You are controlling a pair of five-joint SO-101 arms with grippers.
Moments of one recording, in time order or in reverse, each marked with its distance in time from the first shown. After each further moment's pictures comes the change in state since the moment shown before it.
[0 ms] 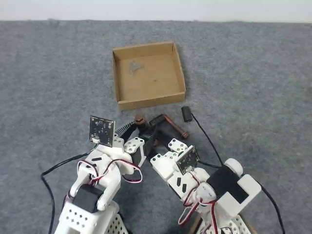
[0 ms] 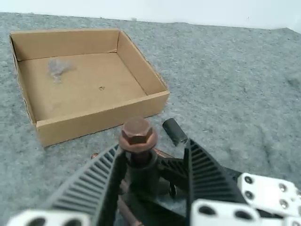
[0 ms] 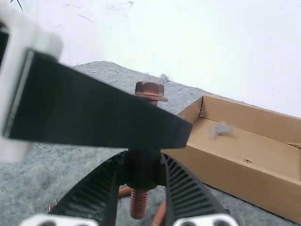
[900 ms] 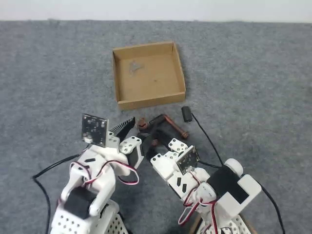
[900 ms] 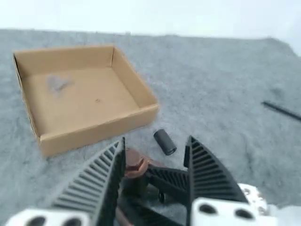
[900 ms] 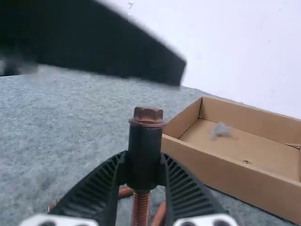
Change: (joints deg) left arm 0.1 0.8 -12.2 7.7 -0.1; right arm 0.0 0.0 0.0 0.1 0.0
